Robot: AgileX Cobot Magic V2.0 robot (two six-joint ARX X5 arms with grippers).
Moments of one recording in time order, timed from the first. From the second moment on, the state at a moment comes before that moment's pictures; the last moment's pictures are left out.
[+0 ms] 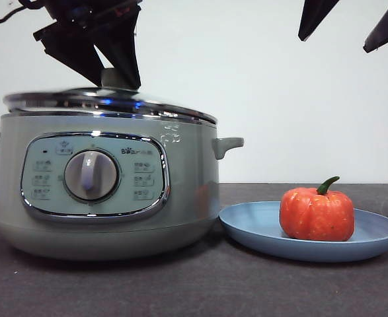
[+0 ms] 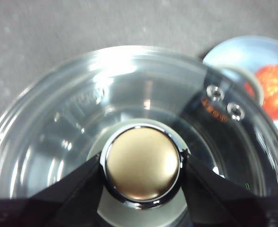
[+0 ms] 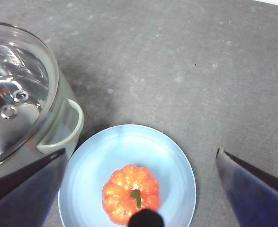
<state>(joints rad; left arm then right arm) -0.55 1.43 1.27 -0.67 0.02 0.04 0.49 1.03 1.01 -0.59 0.11 0.03</state>
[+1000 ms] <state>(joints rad) -0.55 1.38 1.28 -0.71 -0.03 0.04 0.49 1.03 1.01 -0.59 0.11 0.03</state>
